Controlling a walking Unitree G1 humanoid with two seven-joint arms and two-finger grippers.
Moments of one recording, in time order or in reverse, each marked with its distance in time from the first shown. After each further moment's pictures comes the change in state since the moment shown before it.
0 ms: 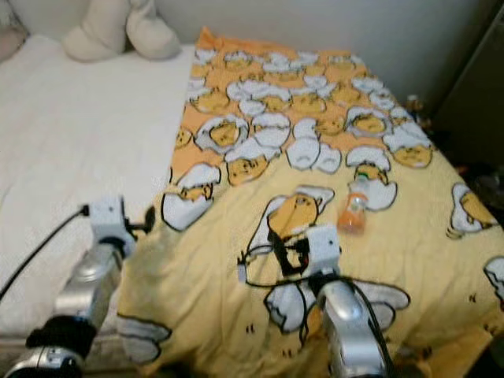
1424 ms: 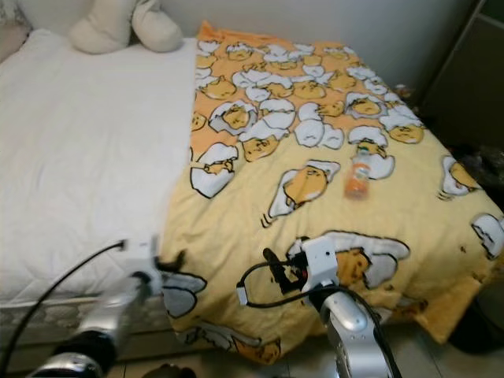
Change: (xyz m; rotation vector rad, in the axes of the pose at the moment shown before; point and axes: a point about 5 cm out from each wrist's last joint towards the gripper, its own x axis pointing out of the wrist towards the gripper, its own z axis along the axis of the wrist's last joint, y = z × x) left arm -0.017 -0.040 -0.069 -0.064 0.247 -0.204; right arm -0.012 0.003 -0.012 -0.005 0.065 0.120
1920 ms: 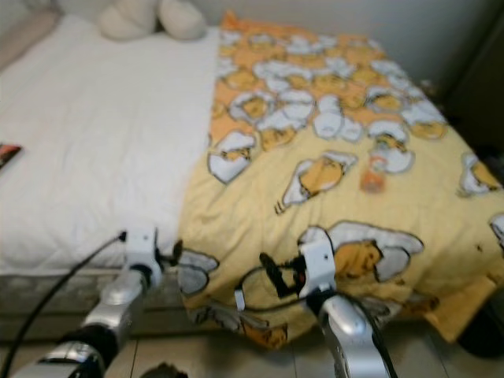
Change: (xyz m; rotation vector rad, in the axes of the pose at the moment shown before) left arm 0.005 0.003 0.007 0.109 -0.032 0.092; right arm -0.005 0.007 -0.008 0.058 0.050 0.051
